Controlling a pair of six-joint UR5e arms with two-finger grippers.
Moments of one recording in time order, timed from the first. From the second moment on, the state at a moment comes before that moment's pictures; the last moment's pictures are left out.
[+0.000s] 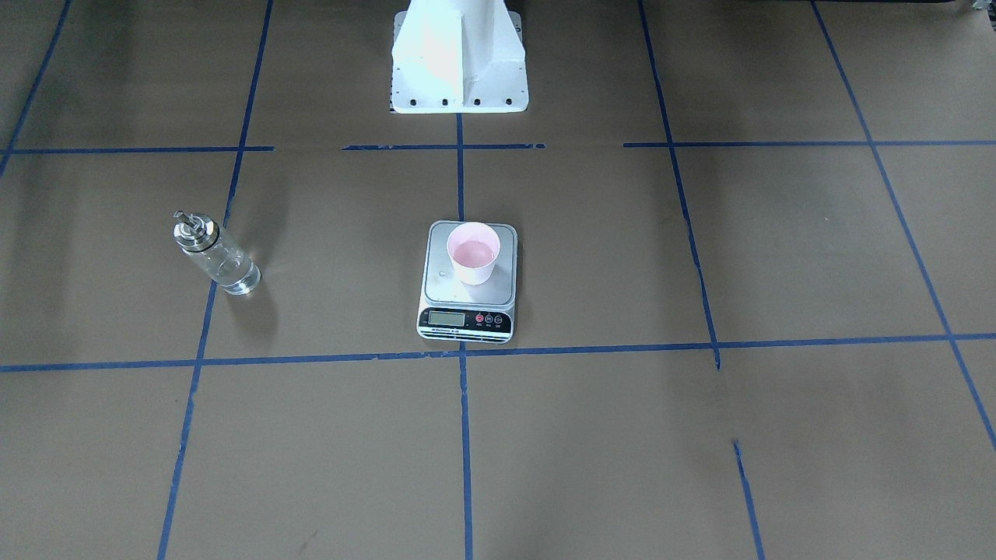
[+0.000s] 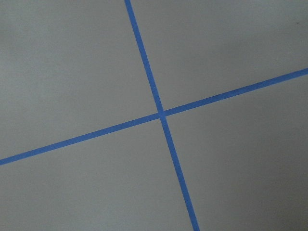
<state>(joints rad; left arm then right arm) -1.53 -1.55 -1.69 -1.62 -2.25 0.14 1.48 -1.52 1.65 -1.80 2.32 -0.25</state>
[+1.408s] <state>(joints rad) -1.54 -1.52 -1.66 -1.61 -2.24 0.14 1.49 -1.56 1.64 -1.80 2.33 -0.26</state>
